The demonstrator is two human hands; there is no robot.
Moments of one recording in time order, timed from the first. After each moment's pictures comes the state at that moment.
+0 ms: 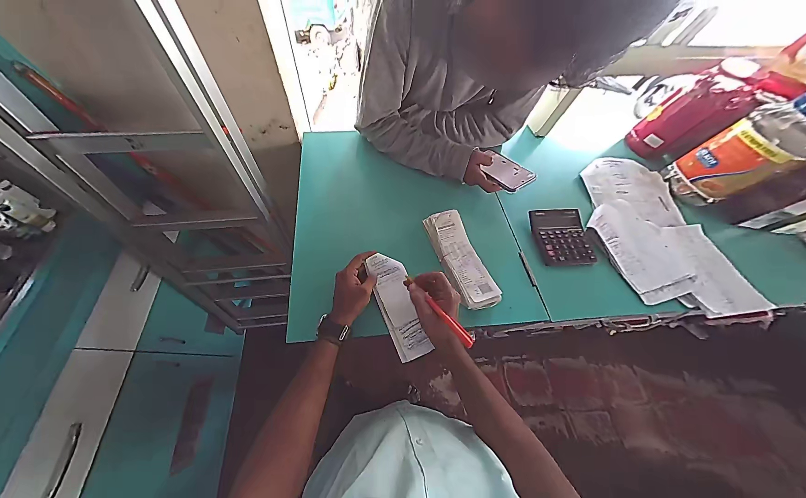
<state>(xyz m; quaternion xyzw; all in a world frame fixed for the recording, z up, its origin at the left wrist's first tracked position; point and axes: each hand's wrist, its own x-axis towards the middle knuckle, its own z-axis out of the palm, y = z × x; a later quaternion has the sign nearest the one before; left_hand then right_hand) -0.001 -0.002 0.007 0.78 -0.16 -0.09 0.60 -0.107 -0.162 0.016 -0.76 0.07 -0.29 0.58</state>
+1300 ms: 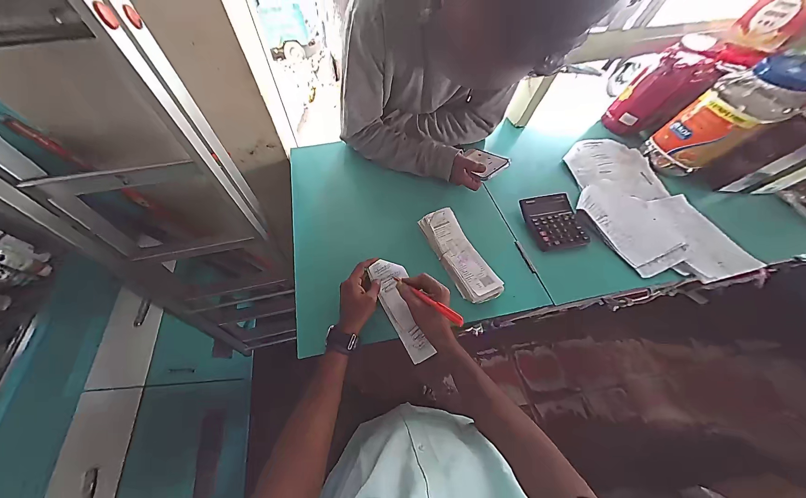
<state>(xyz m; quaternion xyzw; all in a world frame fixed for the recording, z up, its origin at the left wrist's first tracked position) -0.001 0.000 0.008 0.78 -0.19 -0.09 0.59 -0.092 -0.139 0.015 -0.77 0.14 -0.26 0.56</state>
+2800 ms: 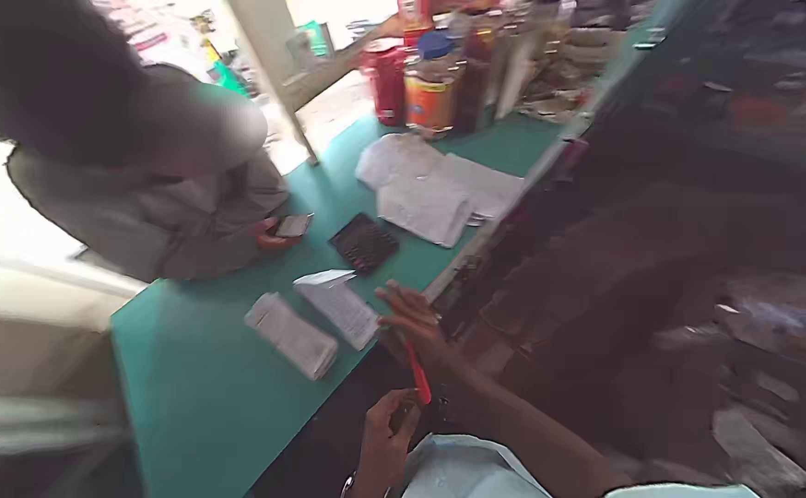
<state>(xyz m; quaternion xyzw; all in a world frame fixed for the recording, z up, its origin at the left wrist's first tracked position) -0.229 -0.178 0.021 0.67 -0.44 -0.31 0.51 -0.260 -0.378 0.030 -0.80 0.05 -0.51 0.31</state>
